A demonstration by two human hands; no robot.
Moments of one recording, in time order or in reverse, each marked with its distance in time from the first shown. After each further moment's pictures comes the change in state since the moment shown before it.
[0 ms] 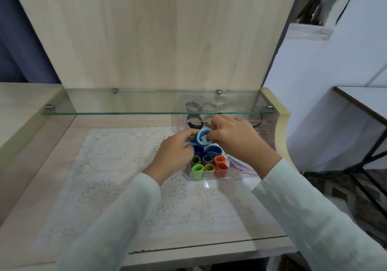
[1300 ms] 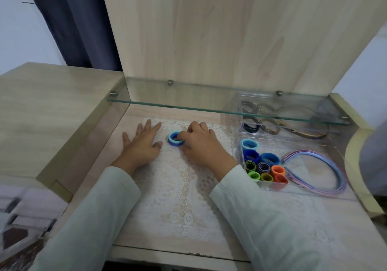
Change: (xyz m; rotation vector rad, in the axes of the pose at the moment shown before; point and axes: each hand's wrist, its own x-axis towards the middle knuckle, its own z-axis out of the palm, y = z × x) left_hand -0.022 -0.123 -0.148 0.677 0.039 -0.447; right_hand 0.123 -0.156 0.043 0.451 -0.064 0.044
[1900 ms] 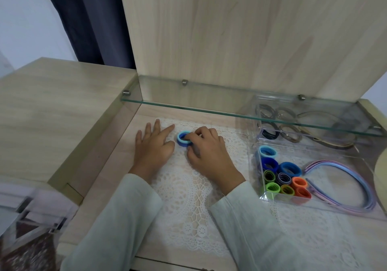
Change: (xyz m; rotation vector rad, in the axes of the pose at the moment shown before) left_hand 0.005 -0.004 0.010 -0.137 0.168 0.024; right_hand 0.005 -0.006 0.032 0.135 0.223 0.005
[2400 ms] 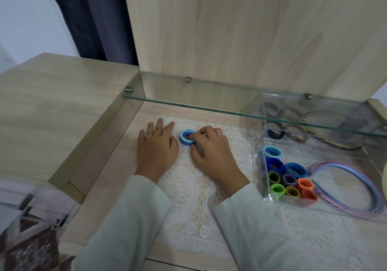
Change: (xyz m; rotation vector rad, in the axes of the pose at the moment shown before) left_hand -0.004 -0.003 0.017 0.137 0.195 0.039; right_hand -0.002 0.005 0.006 0.034 0.086 -0.019
